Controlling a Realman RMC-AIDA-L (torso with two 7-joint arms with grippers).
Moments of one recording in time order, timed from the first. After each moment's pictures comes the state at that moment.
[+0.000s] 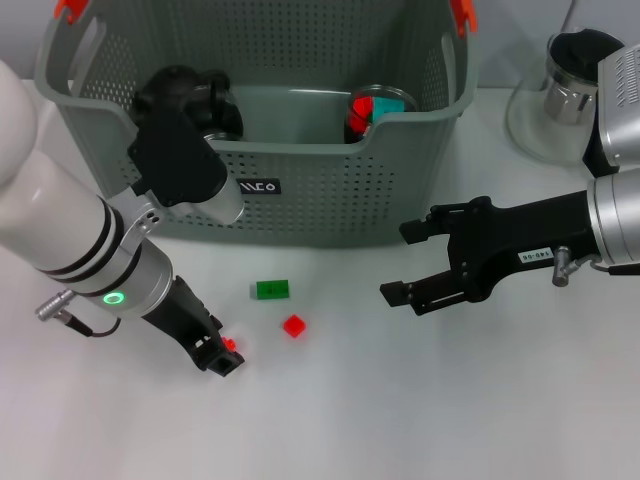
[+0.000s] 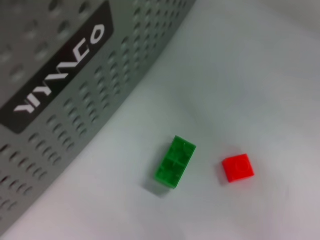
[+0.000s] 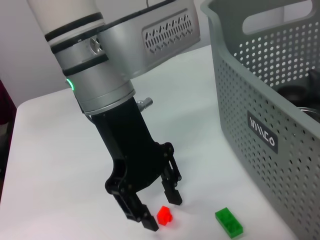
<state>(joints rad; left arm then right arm) -0.51 -2.18 1.41 1.25 2.70 1.46 -2.33 0.57 2.10 -1.15 -1.04 -2.05 -1.49 1.79</state>
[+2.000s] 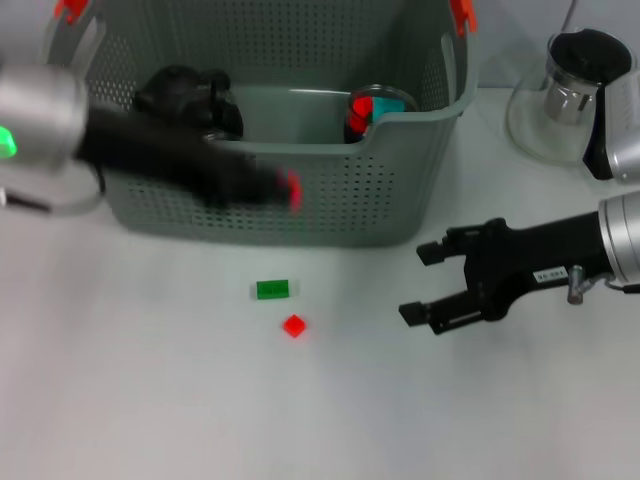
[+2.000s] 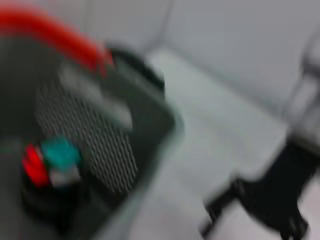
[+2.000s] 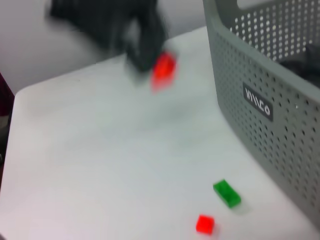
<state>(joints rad) -0.59 -2.16 0.86 1.52 2.24 1.85 -2.30 0.57 2.08 -1.14 -0.97 -2.07 -1.49 1.77</state>
